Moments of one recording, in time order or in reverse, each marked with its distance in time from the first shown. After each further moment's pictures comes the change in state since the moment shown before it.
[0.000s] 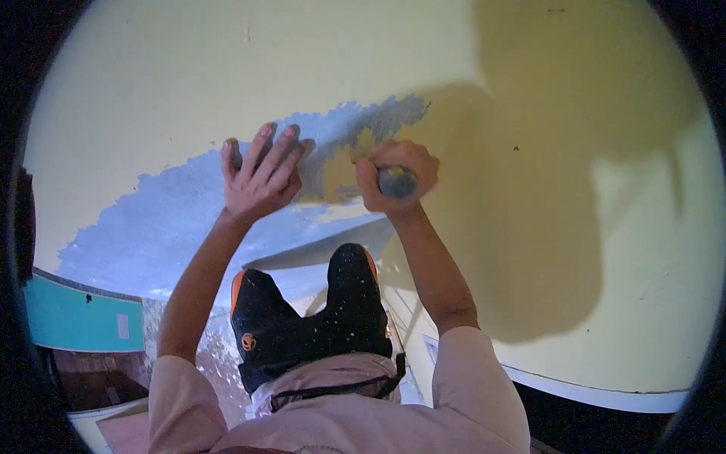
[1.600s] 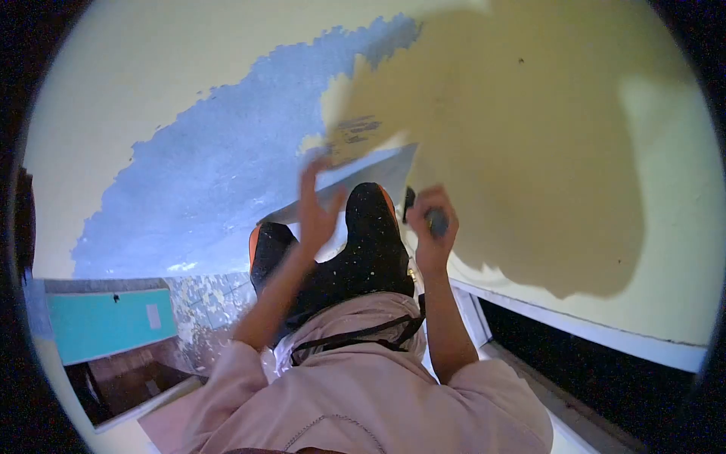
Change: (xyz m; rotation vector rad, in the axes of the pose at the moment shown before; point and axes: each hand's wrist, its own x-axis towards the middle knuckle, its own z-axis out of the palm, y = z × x) left_hand -0.085 0.125 -0.039 -1.143 -0.305 -0.824; right_hand -0.121 -0.108 -0.092 0.370 0.092 0.973
